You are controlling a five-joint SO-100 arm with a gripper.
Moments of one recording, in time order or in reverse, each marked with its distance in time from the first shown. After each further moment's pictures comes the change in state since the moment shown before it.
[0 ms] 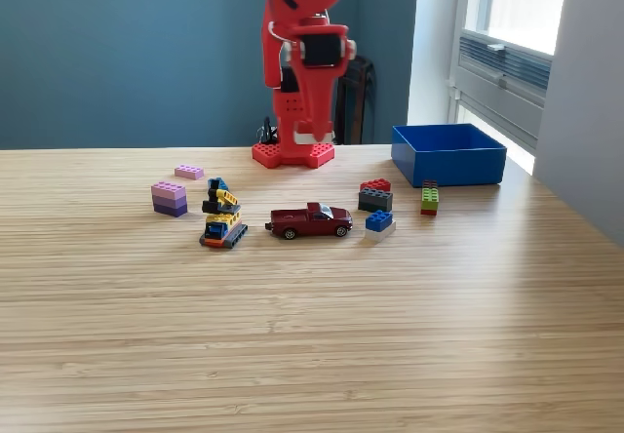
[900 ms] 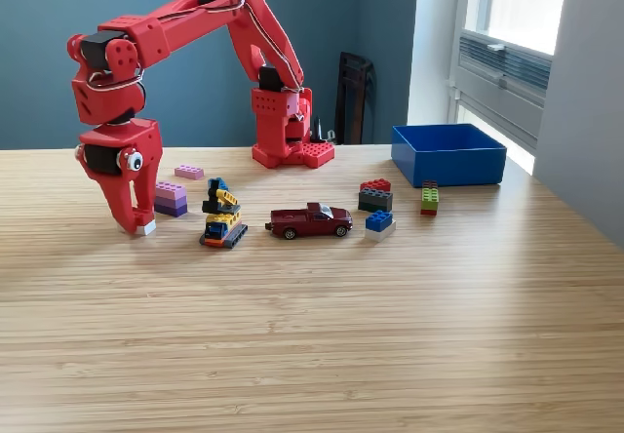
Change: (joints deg) arm 53.7 -42.5 -21.9 -9.7 -15.7
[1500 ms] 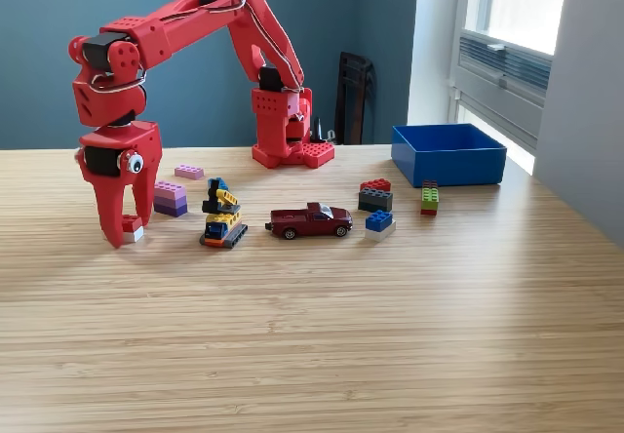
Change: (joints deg) arm 0.8 -1.2 -2.6 -6.3 0.4
